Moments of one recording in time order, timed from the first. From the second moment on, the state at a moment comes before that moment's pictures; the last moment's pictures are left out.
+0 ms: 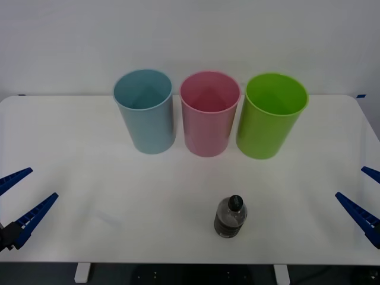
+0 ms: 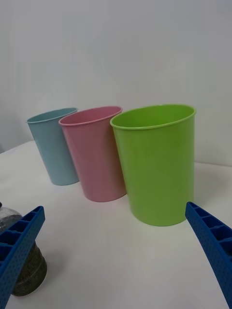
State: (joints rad) right arm 0.35 -0.40 -0.52 -1.66 0.96 -1.22 0.00; left arm 0.35 0.40 0.52 -1.66 -0.96 -1.22 0.00
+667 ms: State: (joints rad) right arm 0.39 -0.46 -0.47 -1.66 0.94 -1.20 0.03; left arm 0.35 0.40 0.52 -1.66 -0.96 -1.22 0.00
